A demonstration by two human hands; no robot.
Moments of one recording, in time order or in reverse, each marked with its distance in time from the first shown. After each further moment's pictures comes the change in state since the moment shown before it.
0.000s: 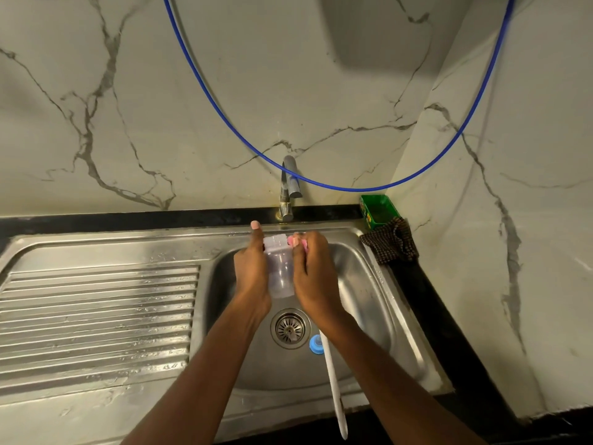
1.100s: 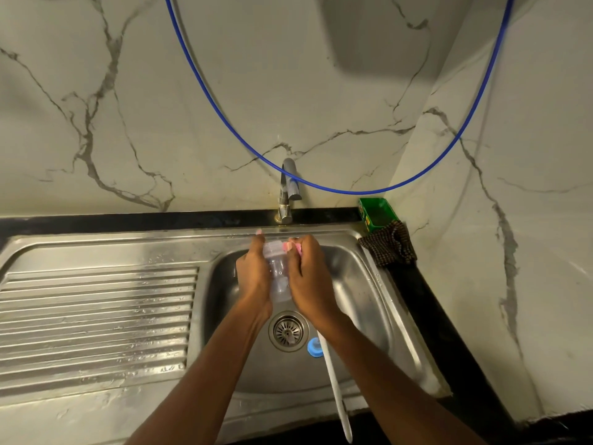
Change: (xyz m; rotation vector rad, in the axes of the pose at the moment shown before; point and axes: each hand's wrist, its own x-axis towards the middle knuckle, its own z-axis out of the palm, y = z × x) left_hand 0.007 -0.011 -0.002 0.033 0.018 0.015; right_hand -0.004 0.000 0.004 0.064 -0.096 0.032
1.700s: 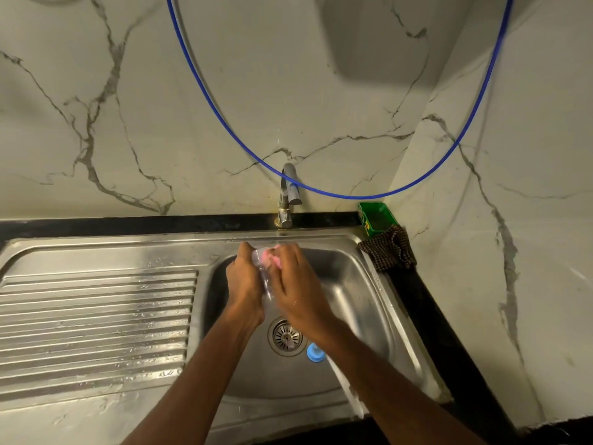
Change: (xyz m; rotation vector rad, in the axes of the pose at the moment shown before) left_hand 0.001 0.000 -0.010 -0.072 -0.033 -0.009; right_hand -0.001 -0.010 0.006 -0.178 -0.129 -0.212
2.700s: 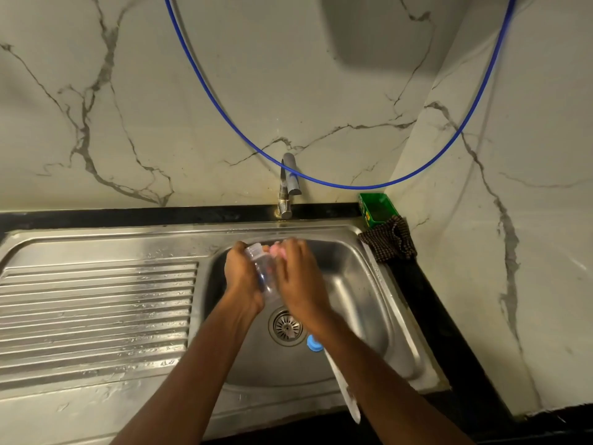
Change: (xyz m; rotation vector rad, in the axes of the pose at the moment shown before) left_hand 0.002 0.001 0.000 -0.247 0.040 -0.208; right_hand -0.011 0.007 0.009 -0.054 0.027 0.090
